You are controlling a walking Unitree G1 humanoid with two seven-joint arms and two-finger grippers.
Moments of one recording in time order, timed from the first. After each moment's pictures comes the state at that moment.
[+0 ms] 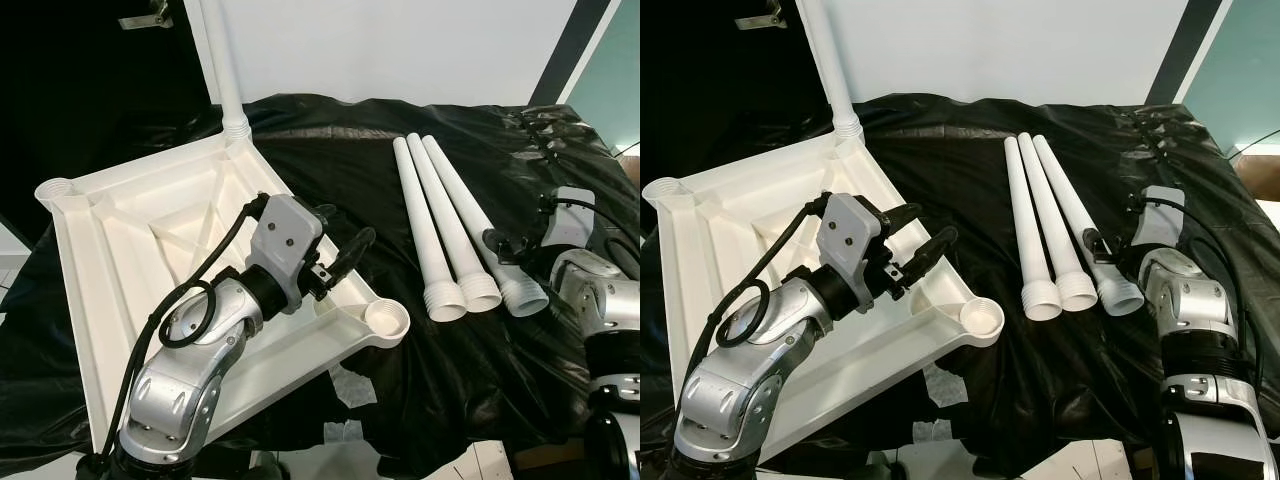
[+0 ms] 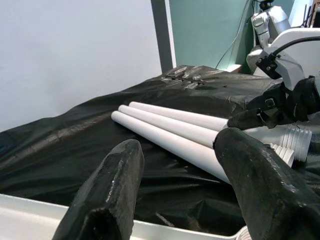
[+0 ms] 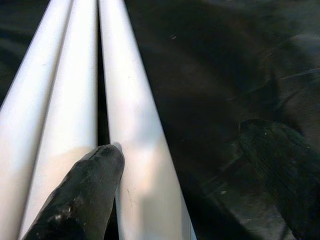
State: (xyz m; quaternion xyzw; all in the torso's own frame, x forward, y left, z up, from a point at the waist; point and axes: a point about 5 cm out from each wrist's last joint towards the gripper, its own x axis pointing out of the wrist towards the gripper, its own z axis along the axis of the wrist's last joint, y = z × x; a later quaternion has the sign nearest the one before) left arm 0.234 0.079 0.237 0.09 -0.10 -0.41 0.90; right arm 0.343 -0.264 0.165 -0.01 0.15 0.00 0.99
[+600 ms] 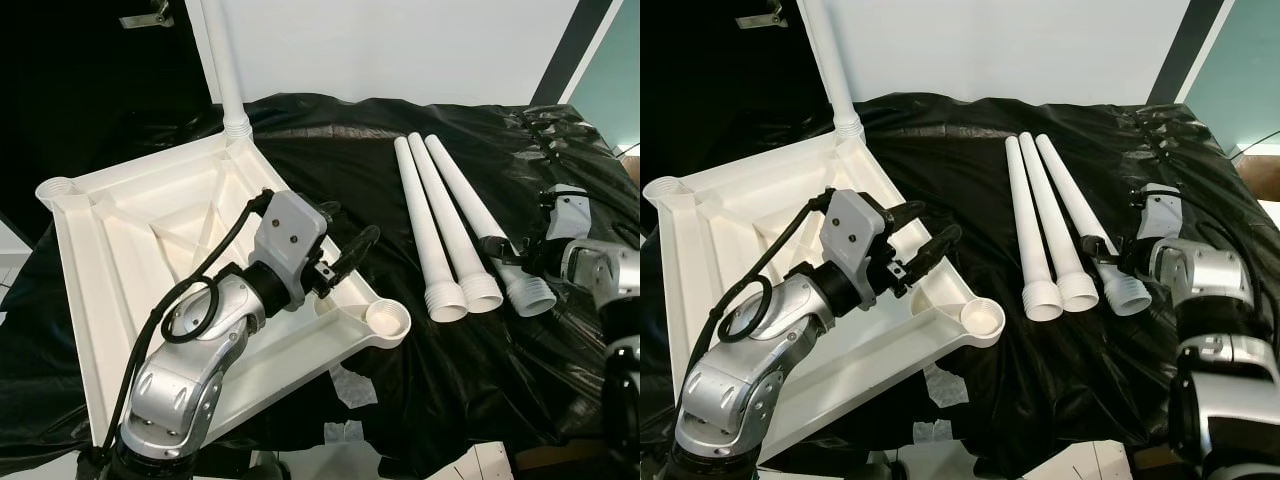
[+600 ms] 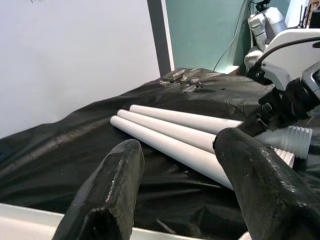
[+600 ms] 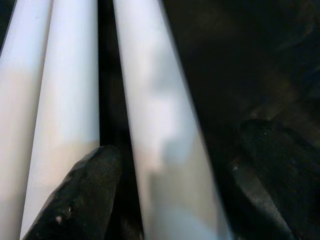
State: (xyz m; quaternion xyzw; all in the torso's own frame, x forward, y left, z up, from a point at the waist) left arm 0.236 0.074 0.243 0.10 -0.11 -0.42 0.90; right arm 0.354 -0.275 0.166 0.01 0.27 0.06 0.96
